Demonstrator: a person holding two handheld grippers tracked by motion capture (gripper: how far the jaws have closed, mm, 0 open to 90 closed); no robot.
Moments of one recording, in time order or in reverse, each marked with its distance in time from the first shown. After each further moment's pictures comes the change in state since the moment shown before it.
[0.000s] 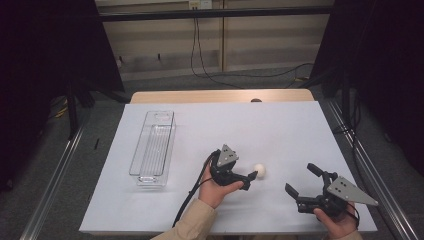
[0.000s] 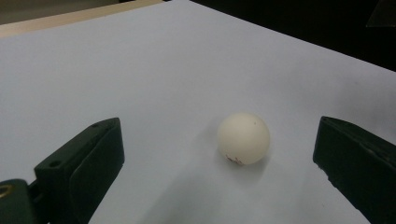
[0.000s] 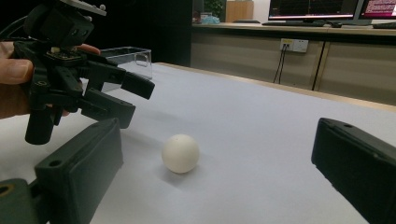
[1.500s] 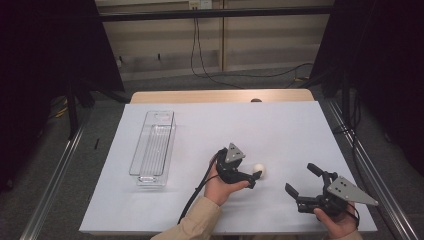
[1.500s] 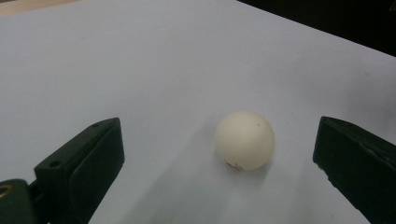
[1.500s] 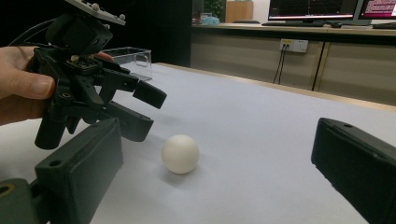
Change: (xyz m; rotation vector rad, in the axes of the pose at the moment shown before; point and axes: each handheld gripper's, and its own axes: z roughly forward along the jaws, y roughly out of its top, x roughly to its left) left arm -0.002 0.004 0.018 0.070 -0.008 0.001; right arm 0.000 0.000 0.000 -0.002 -0.002 0.002
